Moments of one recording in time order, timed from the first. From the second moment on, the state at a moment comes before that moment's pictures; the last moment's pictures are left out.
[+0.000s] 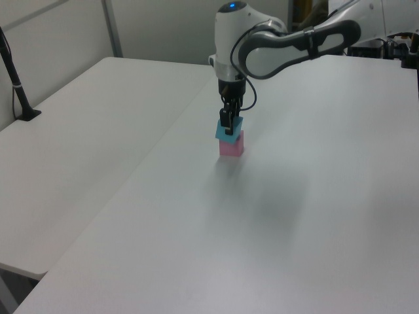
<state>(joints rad) 0.19 0.69 -0.03 -1.16 -0.07 1.91 0.11</state>
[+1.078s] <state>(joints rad) 0.18 0.69 -0.04 -1.16 -0.08 1.91 0.11</state>
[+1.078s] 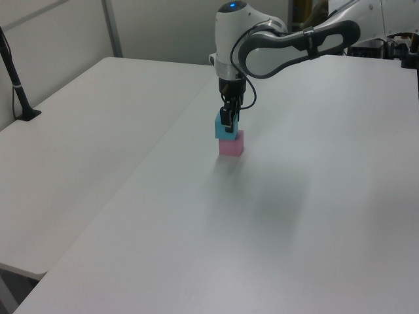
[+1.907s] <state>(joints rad) 0.18 0.68 -0.04 -1.19 -0.08 1.86 0.11</state>
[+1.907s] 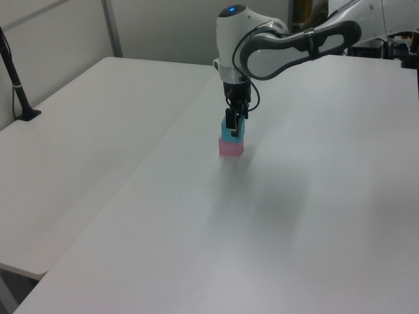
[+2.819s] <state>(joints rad) 0.10 0.18 -0.02 -1.46 -0.08 1.67 0.20</state>
